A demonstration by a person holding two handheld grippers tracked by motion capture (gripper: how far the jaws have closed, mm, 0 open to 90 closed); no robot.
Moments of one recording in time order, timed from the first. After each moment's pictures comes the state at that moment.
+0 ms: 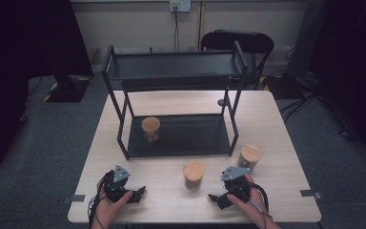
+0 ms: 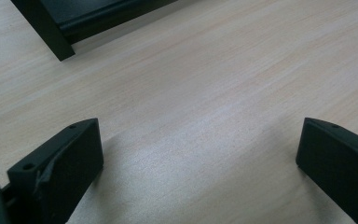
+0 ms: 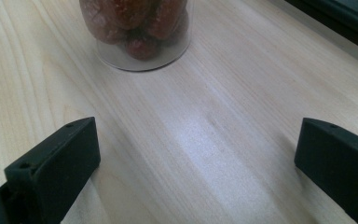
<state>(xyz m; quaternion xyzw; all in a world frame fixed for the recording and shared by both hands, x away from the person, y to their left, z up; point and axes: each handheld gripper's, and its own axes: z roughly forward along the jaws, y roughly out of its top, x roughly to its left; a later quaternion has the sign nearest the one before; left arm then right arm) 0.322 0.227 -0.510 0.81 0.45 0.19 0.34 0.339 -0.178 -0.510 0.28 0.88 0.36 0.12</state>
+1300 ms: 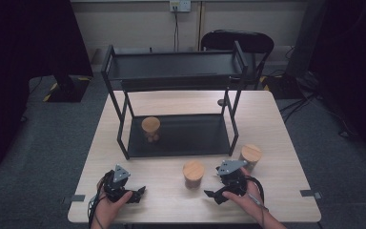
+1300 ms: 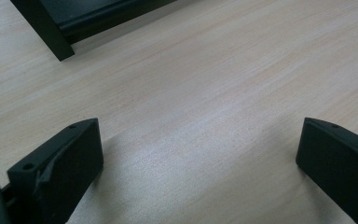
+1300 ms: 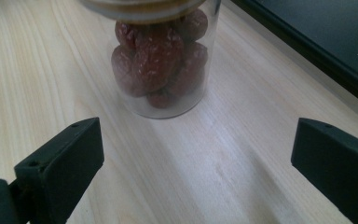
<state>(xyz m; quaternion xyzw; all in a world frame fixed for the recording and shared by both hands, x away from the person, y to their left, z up) 0.323 0.228 -0.510 0.81 0.44 0.19 0.34 0.351 -0.165 -0.487 0.25 0.89 0.38 0.10</state>
